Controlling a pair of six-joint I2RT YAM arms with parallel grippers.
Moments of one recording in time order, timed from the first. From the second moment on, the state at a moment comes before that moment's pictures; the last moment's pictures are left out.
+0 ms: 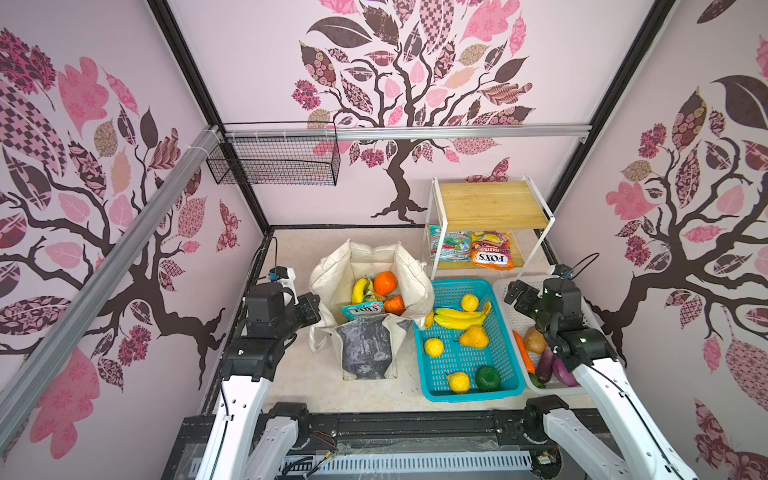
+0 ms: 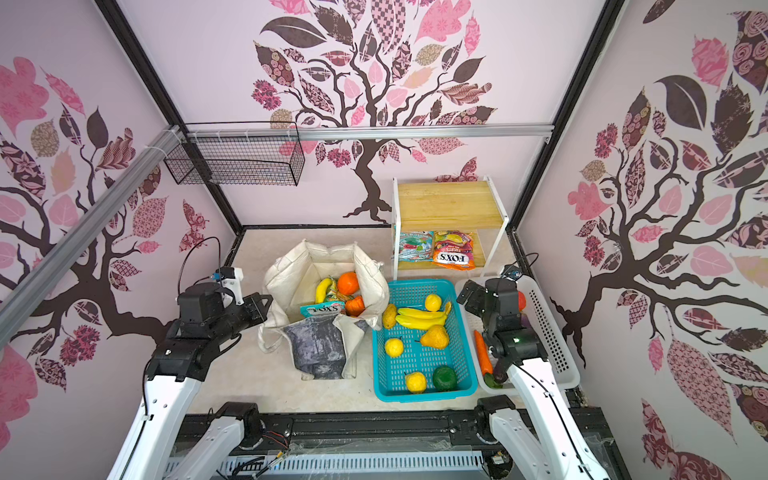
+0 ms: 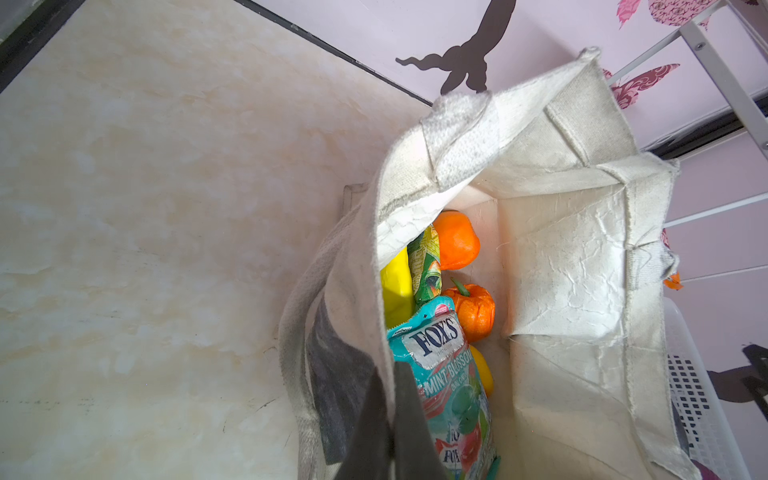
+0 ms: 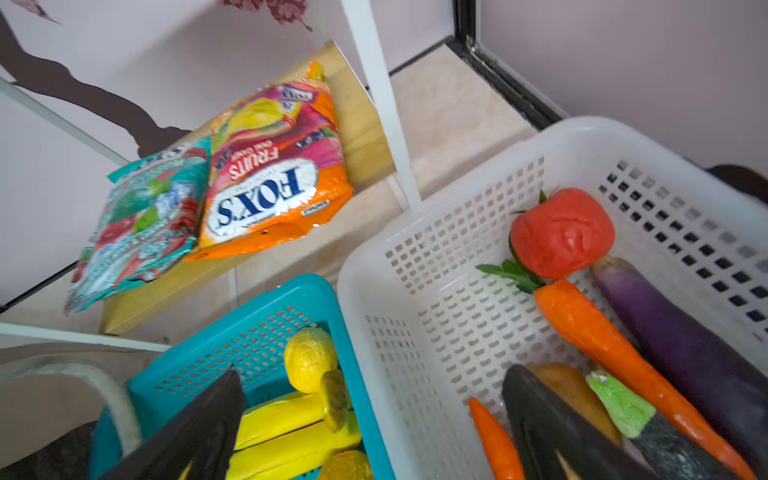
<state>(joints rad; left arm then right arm) -0.07 0.75 0.88 -0.71 0.21 -0.43 0.10 0.81 0.73 -0.51 0.18 0.55</state>
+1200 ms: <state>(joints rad) -0.03 0.77 0.88 -0.70 0.24 -0.43 -0.36 1.34 0.67 -0.07 0.16 0.57</state>
